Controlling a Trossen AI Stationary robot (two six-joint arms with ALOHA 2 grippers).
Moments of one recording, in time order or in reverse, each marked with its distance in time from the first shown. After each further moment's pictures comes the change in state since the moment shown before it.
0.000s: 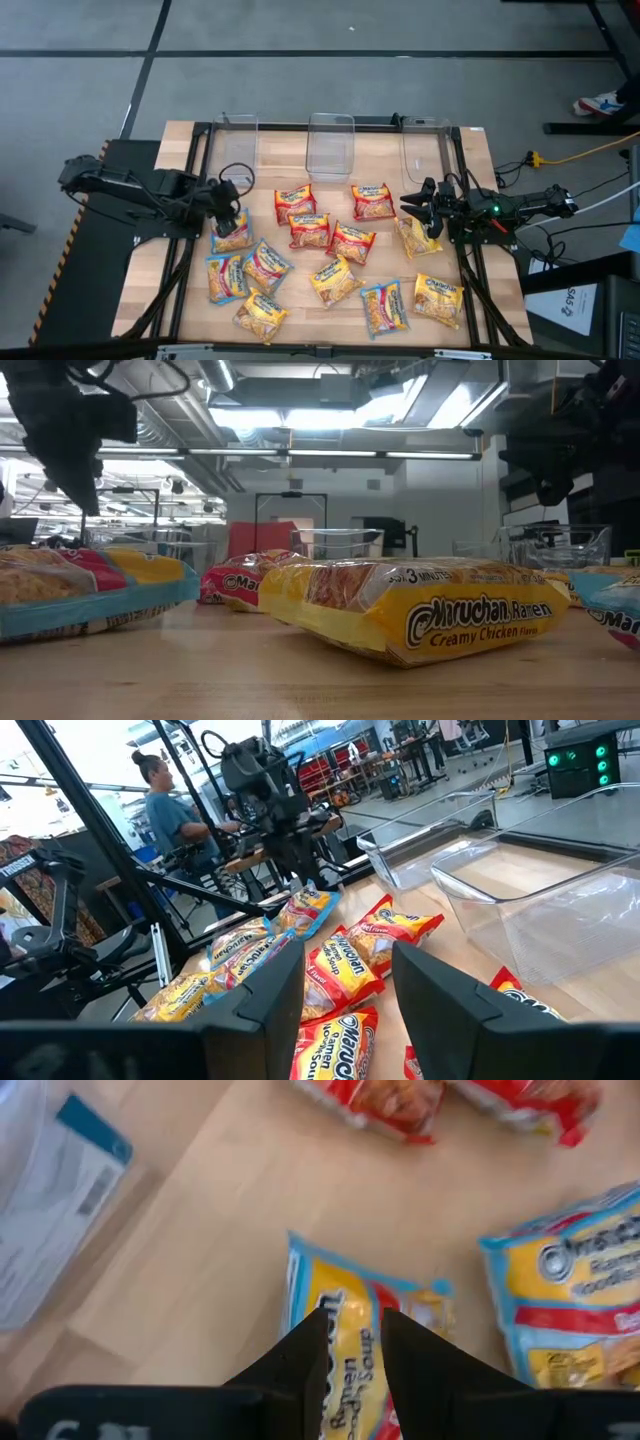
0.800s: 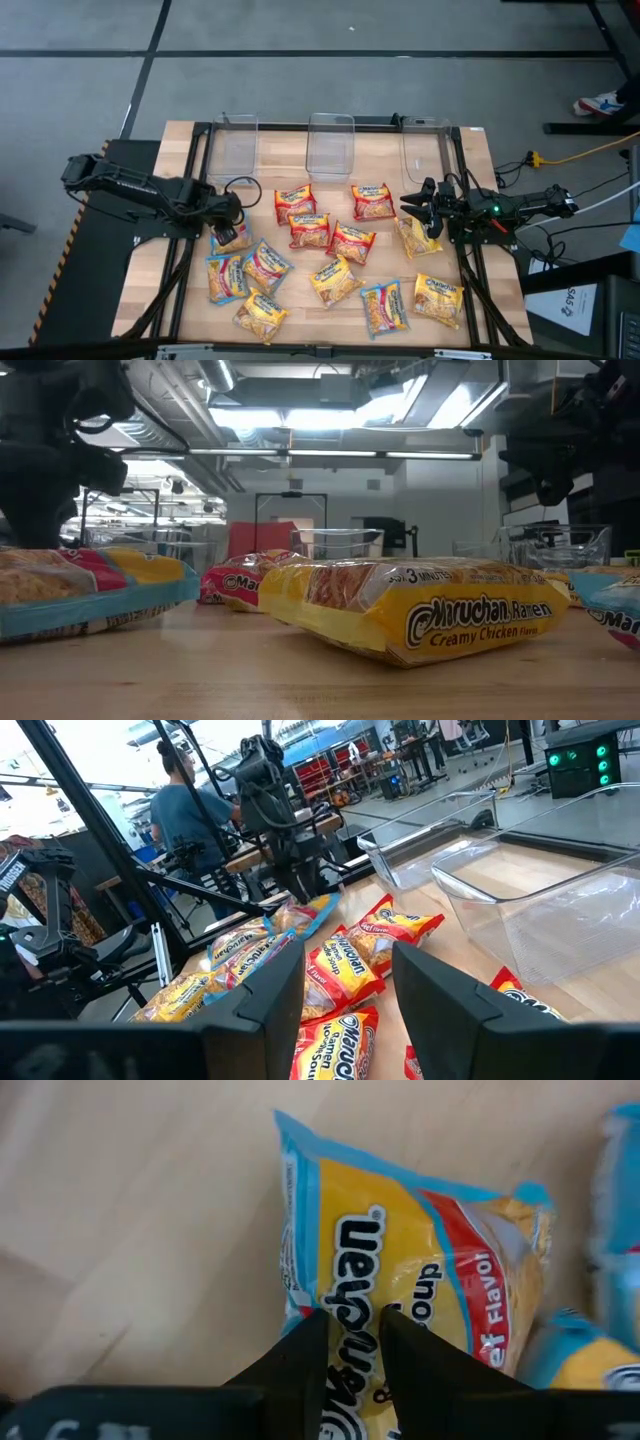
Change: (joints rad) left arm 0.003 0.118 -0.150 0.069 0.146 -0.050; right arm 0.000 0.000 0.000 0.000 -0.001 0.000
